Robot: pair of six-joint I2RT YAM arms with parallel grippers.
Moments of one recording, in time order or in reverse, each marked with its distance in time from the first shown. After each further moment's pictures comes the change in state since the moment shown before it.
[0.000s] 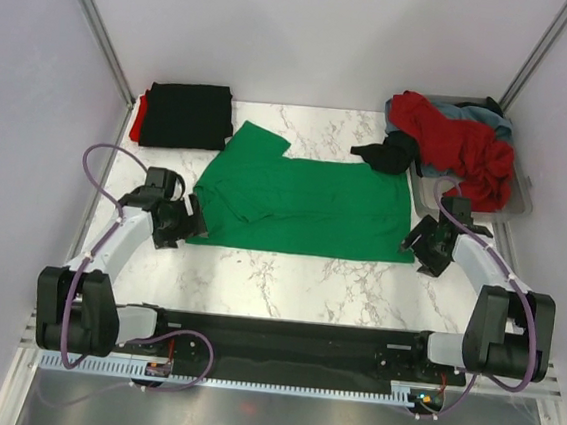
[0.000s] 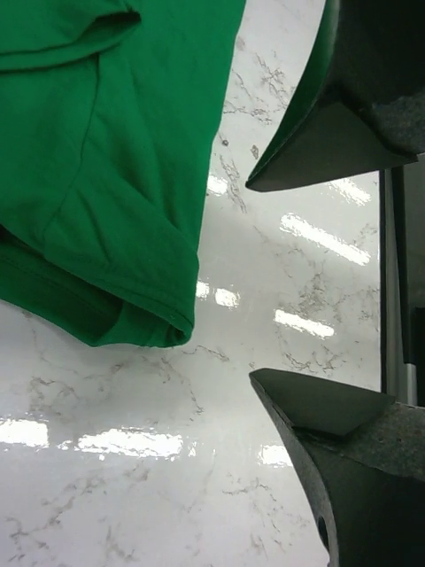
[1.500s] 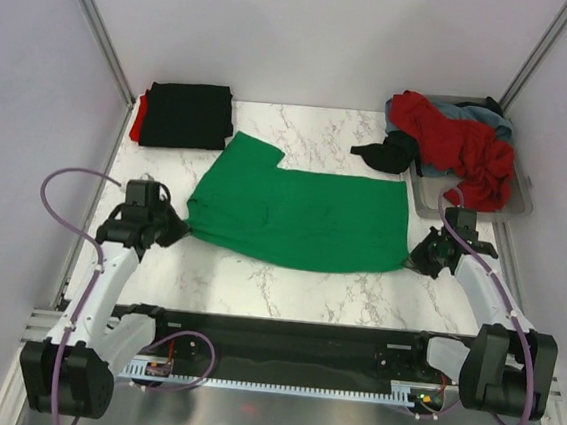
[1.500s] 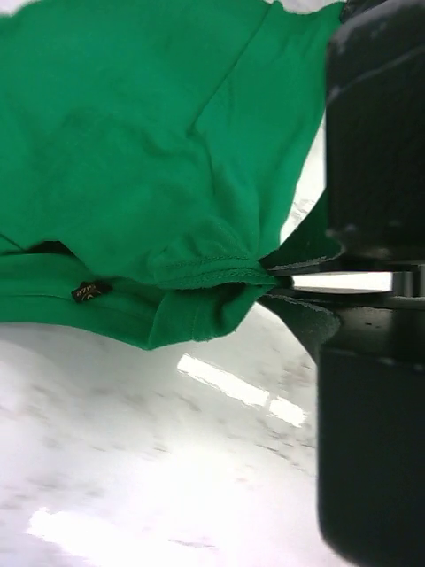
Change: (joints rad) left arm 0.034 -0.298 -0.050 0.058 0.003 -0.280; right arm -0.008 -0.153 -0.049 -0.005 -0.108 -0.019
